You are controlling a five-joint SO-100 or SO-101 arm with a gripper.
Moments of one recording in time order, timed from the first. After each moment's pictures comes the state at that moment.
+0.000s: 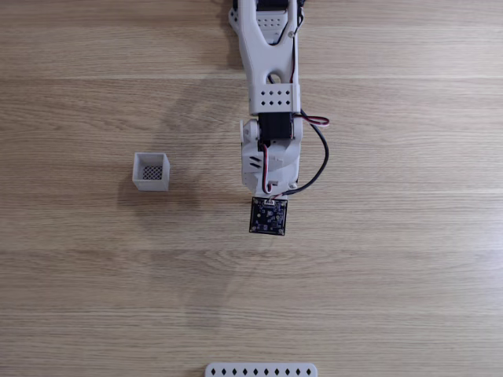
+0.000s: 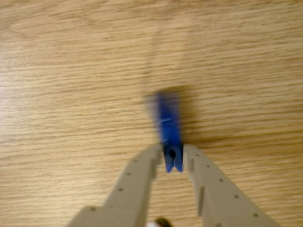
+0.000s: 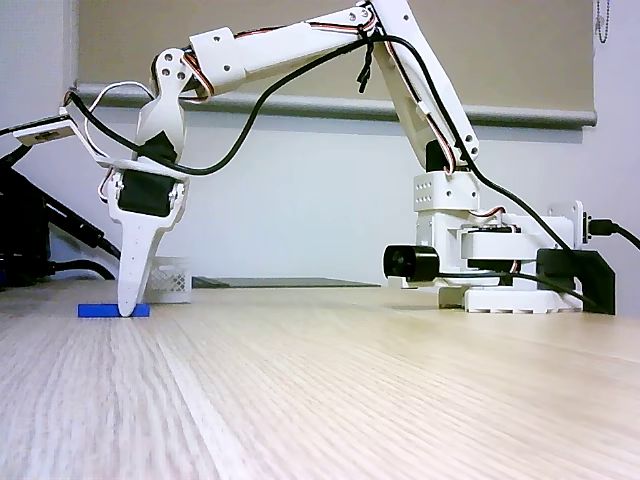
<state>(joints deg) -3.3 64.1 79.1 67.0 -86.5</state>
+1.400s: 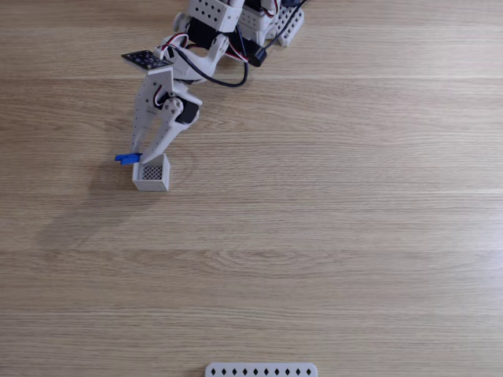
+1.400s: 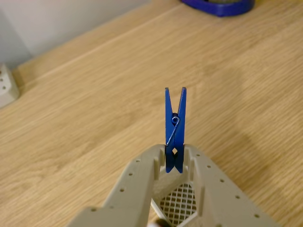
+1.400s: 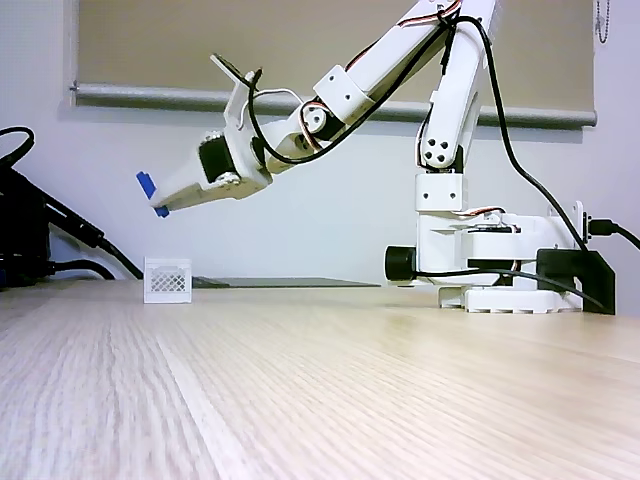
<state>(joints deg) 30.9 106.3 144.6 -11.7 -86.0</state>
